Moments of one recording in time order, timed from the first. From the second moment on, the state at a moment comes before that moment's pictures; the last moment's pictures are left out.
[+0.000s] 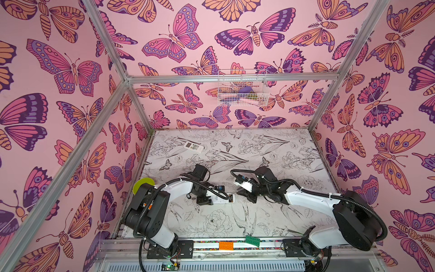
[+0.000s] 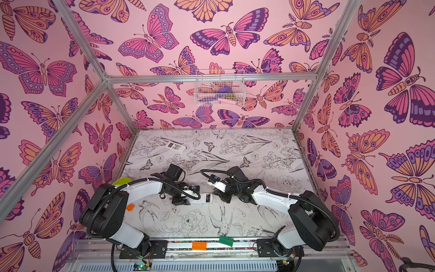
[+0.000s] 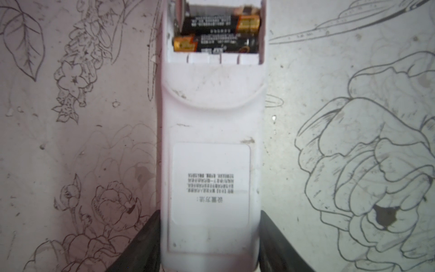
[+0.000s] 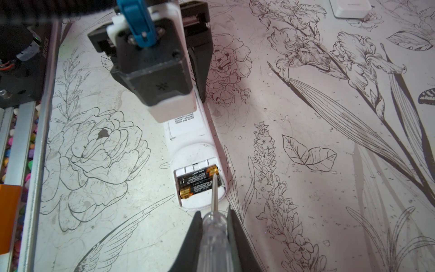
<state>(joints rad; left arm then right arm) -0.43 1.57 0.77 -0.52 0.39 1.09 0.73 1.43 0.68 -0.01 -0.41 -0.37</state>
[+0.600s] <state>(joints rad) -0.44 1.57 0.77 -0.53 0.38 1.09 0.74 1.45 0.67 0.03 -0.38 -0.40</state>
